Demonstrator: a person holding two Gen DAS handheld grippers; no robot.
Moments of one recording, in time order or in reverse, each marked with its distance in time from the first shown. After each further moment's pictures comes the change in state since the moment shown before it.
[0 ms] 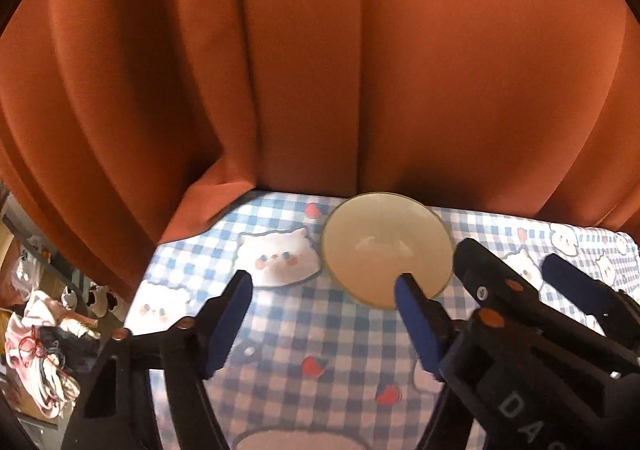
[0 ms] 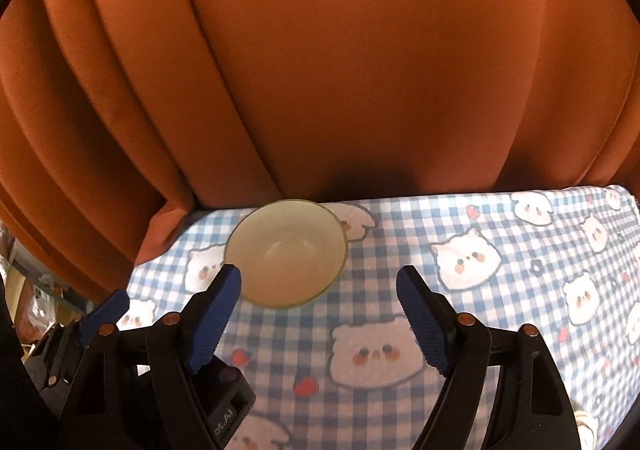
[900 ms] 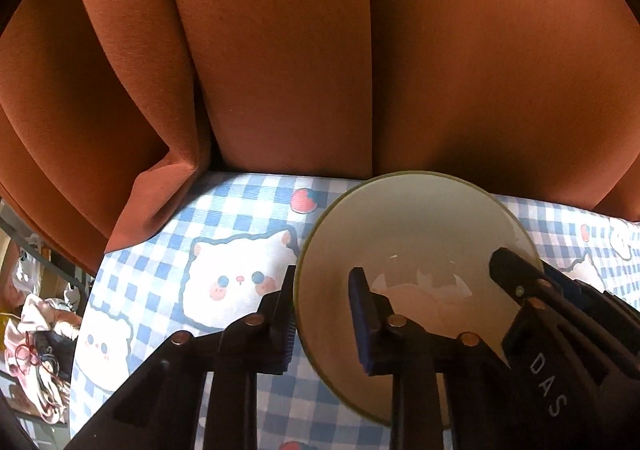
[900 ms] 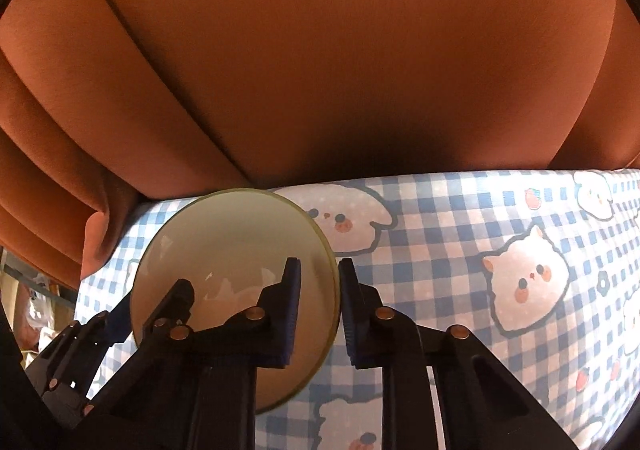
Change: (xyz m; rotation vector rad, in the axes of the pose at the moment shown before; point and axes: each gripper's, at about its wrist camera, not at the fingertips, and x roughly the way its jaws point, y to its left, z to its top) left arm 0.107 -0.016 0.012 0.015 0.092 0.069; right arm 0.130 -0.018 0.012 0.027 0.136 0.011
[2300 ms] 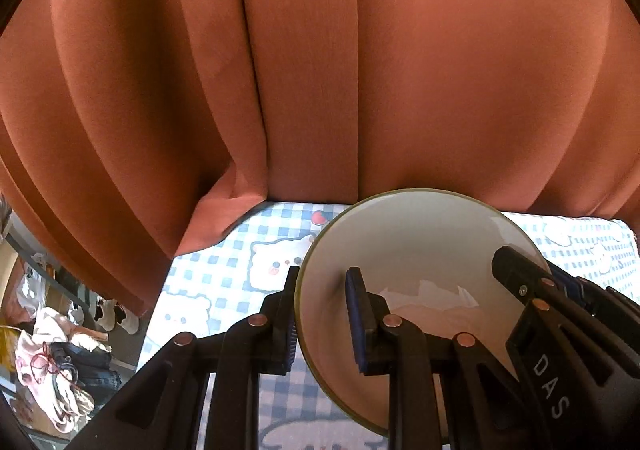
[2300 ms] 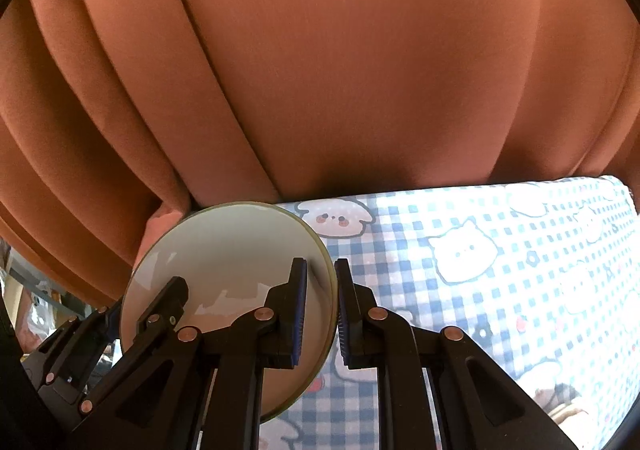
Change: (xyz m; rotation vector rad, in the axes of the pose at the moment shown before) left arm -0.145 0.033 -0.022 0.034 -0.111 -0.071; right arm -0.147 0.026 -0.036 -0.001 -0.122 -0.050
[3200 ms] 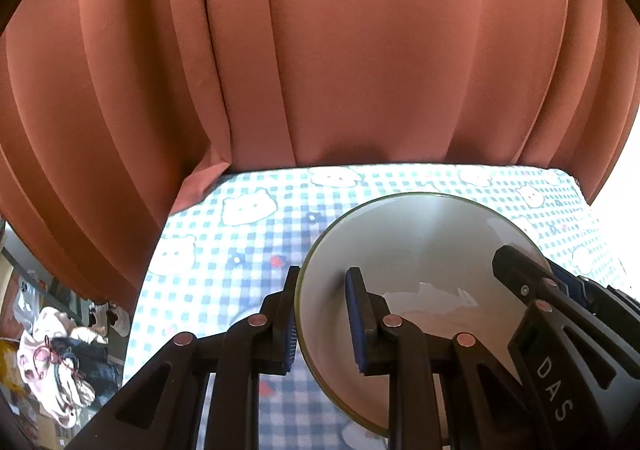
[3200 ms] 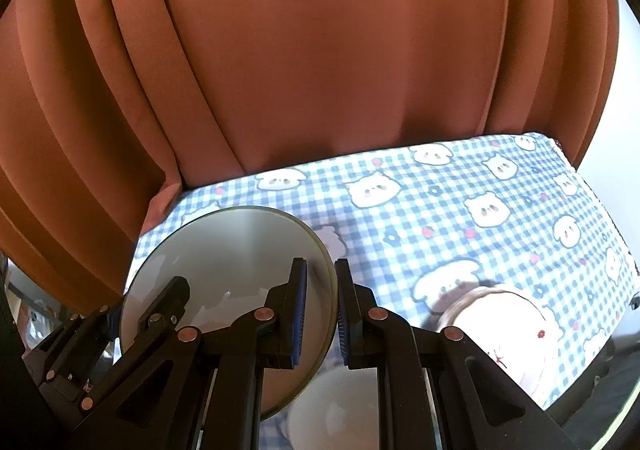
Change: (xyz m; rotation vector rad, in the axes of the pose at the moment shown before) left arm -0.106 -0.027 -0.099 0.098 -0.023 -0.108; right arm -0.162 -0.046 -0.110 0.097 -0.067 -0.097
